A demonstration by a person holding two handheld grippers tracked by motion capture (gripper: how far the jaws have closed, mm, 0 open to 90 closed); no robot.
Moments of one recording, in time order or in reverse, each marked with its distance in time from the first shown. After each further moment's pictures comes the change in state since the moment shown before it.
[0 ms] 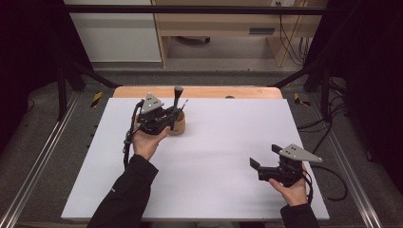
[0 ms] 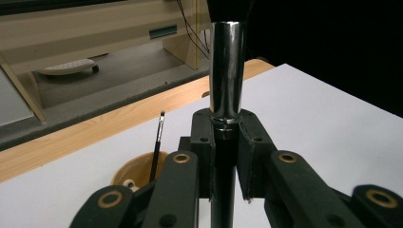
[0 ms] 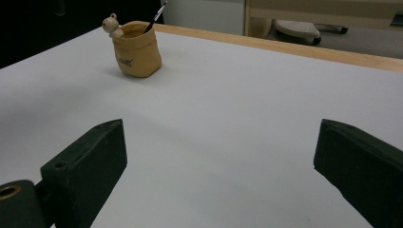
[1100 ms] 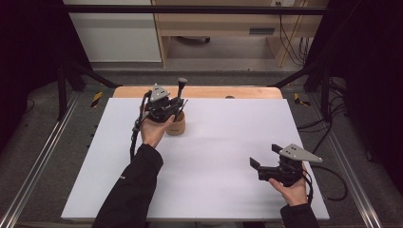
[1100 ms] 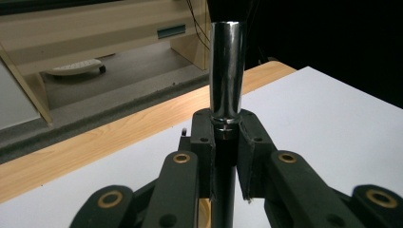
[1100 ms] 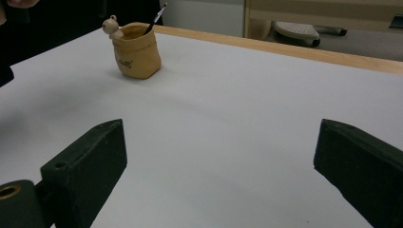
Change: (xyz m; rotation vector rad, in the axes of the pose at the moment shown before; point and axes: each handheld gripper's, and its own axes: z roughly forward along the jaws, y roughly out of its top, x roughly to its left) left arm 0.026 0.002 0.048 0.007 0.030 -0.006; right arm 0.000 0.000 0.000 -0.006 0.000 -0.003
